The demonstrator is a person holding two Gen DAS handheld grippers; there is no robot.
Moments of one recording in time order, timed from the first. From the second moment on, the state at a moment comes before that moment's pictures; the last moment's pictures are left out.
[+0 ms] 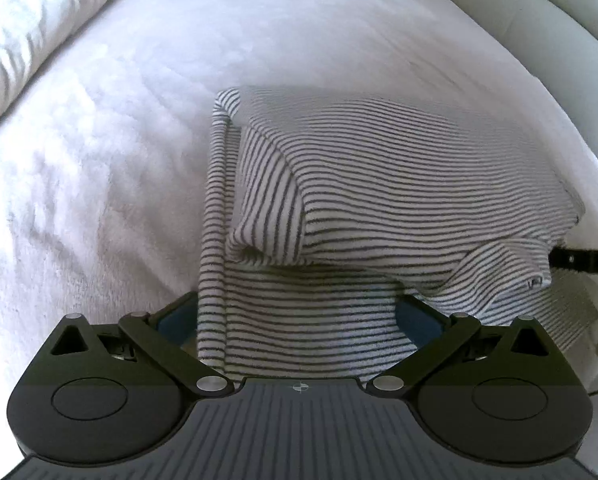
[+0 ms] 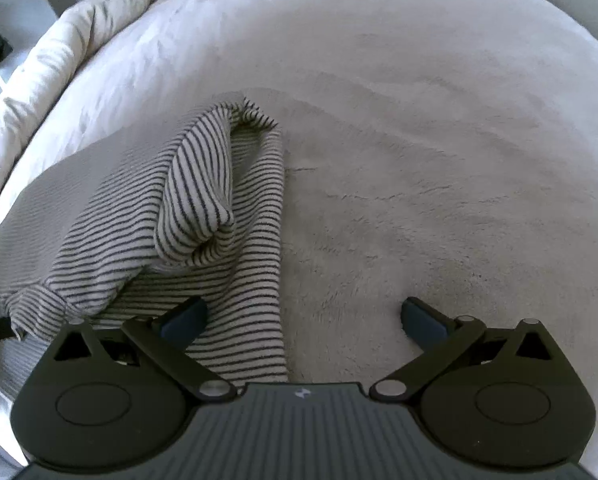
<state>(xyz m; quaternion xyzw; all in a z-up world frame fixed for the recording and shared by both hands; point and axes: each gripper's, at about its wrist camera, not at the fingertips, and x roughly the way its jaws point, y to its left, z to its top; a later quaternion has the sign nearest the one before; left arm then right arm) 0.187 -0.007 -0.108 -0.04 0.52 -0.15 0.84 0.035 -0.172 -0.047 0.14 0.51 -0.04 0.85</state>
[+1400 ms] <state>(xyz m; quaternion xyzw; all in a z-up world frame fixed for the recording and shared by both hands) 0.113 0.063 -0.055 -0.12 0.54 -0.16 0.82 0.029 -0.123 -0.041 0.31 0.51 0.06 0.80</state>
